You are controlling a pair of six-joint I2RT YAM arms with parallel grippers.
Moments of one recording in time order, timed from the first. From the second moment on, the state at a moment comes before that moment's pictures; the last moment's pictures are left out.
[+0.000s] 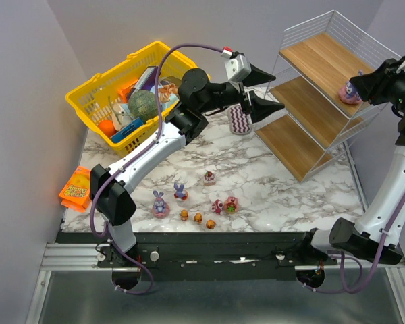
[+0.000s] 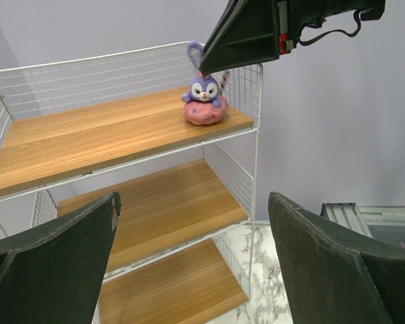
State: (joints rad) left arm -0.75 1.76 1.79 0.37 0.68 -0.19; right arm -0.49 1.34 2.01 -0.85 -0.81 -0.10
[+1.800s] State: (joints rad) left arm -0.71 1.05 1.17 -0.12 0.03 -0.08; right arm 0.51 0.99 1.15 -0.46 -0.38 0.26
